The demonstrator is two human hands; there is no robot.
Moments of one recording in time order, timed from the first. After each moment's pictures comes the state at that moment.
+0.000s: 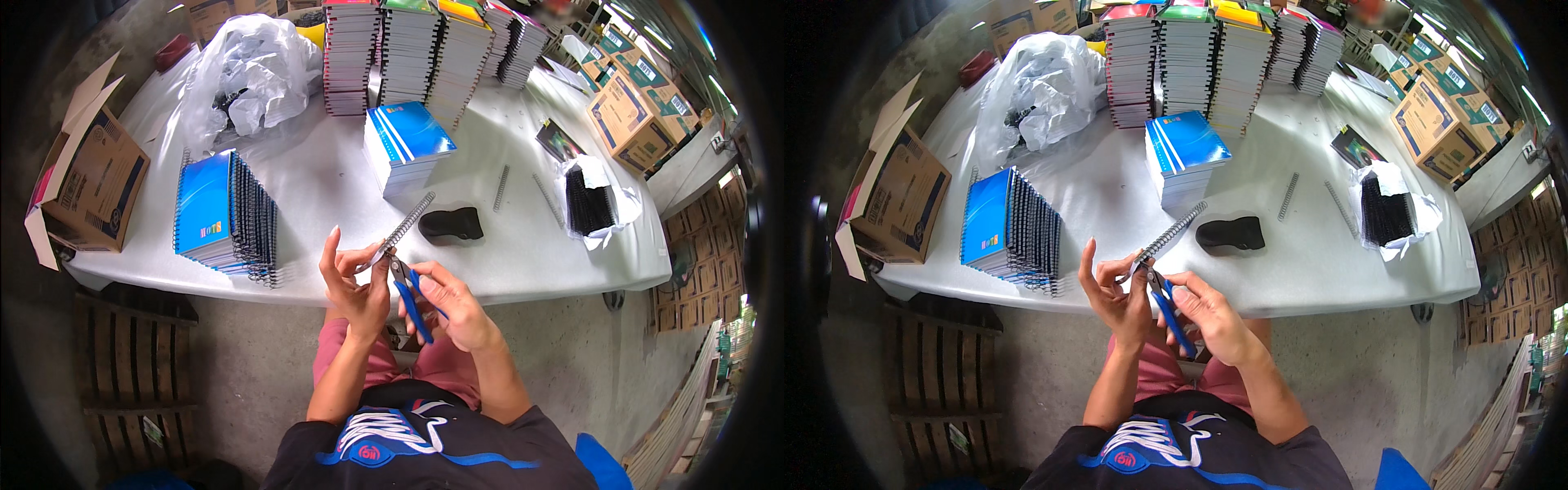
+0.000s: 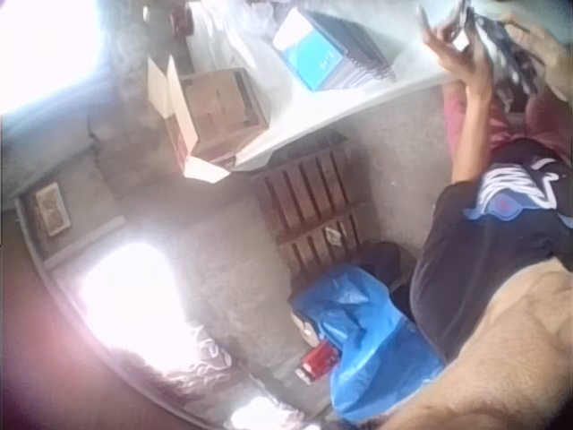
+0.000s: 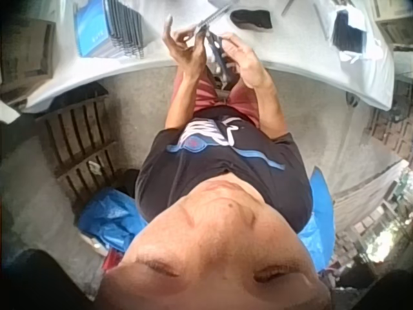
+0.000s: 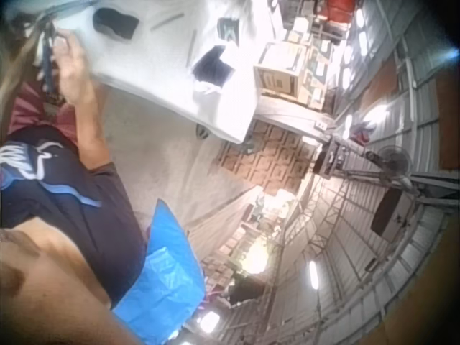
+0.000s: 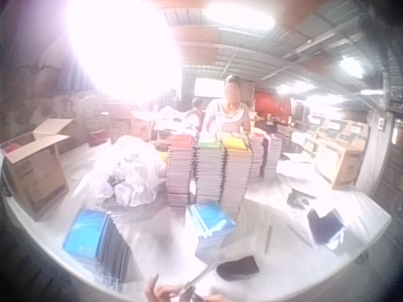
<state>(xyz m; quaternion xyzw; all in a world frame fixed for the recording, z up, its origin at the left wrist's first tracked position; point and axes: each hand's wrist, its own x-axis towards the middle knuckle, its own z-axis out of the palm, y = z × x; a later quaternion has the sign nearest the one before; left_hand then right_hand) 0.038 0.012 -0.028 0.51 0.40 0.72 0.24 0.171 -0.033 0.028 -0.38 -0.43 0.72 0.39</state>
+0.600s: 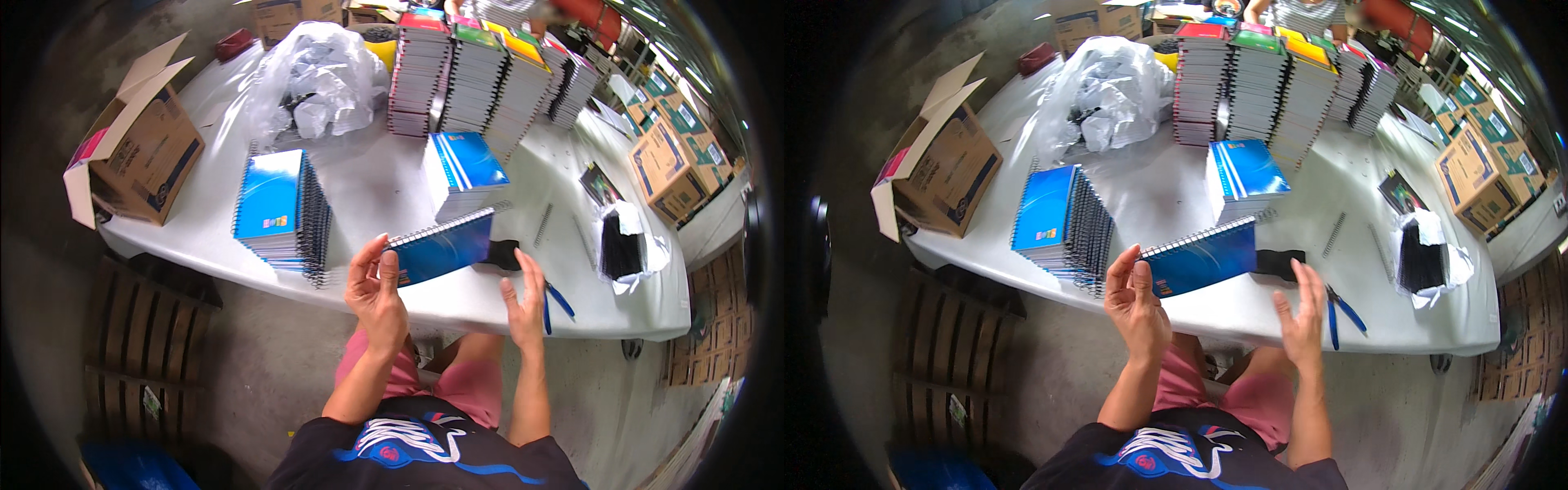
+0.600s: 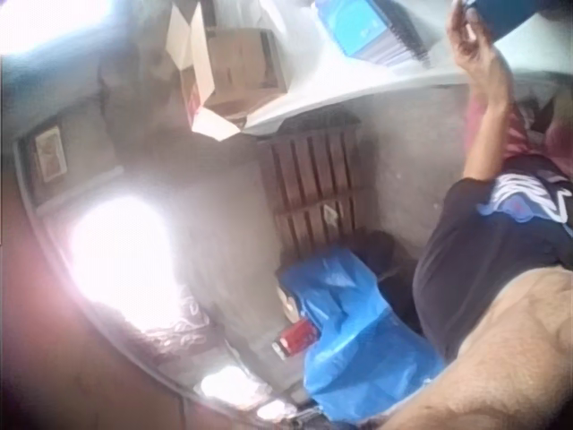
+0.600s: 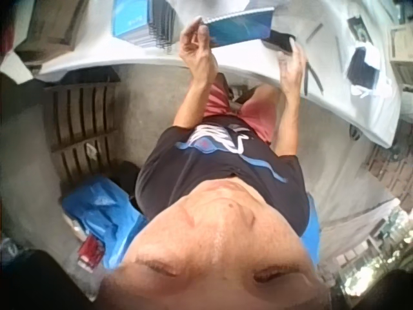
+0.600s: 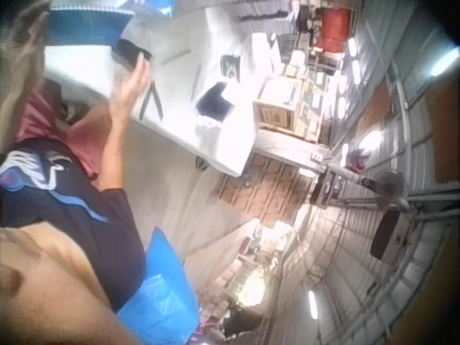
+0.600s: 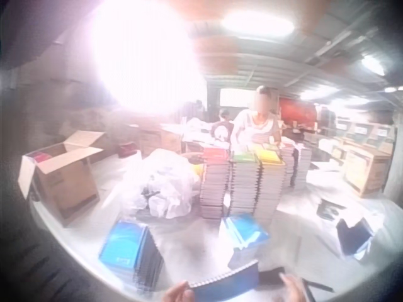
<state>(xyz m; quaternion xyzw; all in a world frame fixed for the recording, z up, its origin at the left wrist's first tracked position) 0.013 0.007 0.013 0.29 0.29 0.82 0.40 0.220 -0.008 -0.014 -0.64 -0.65 0.15 0.37</state>
